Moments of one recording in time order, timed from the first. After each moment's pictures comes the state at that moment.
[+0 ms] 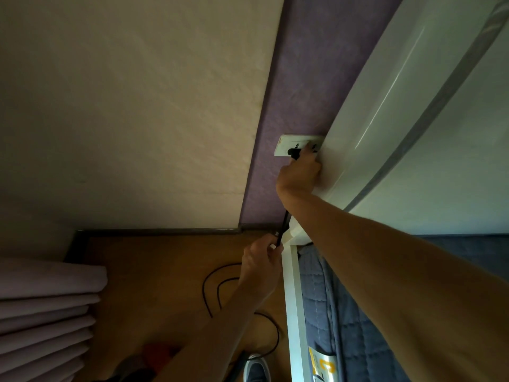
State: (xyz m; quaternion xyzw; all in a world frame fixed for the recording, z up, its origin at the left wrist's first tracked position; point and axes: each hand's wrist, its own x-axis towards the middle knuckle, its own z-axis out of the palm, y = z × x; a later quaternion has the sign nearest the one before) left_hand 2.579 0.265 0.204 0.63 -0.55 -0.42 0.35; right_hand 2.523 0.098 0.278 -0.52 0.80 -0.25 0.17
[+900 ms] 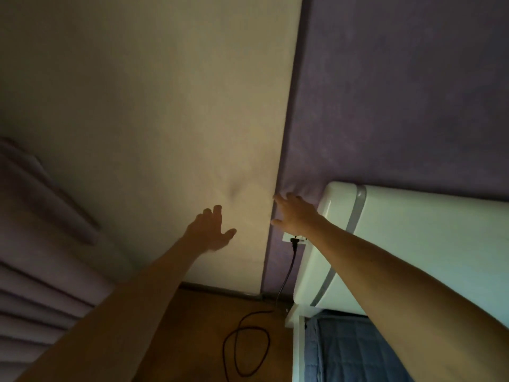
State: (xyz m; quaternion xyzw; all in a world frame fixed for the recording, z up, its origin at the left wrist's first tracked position) left_hand 2.721 0.213 0.513 0.78 -0.59 -0.20 0.02; right_hand 2.514 0.120 0.539 -0.86 0.49 0.08 0.10
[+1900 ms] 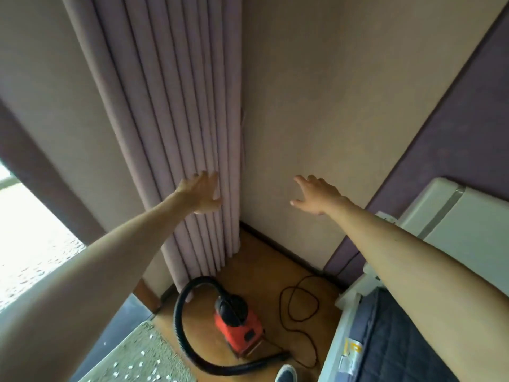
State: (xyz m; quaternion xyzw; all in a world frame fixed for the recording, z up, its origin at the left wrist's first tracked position) left_hand 2.858 0.679 0.649 0.88 -0.47 -0.05 -0.03; right_hand 2.649 0.470 0.650 -0.94 0.32 0.09 0.04
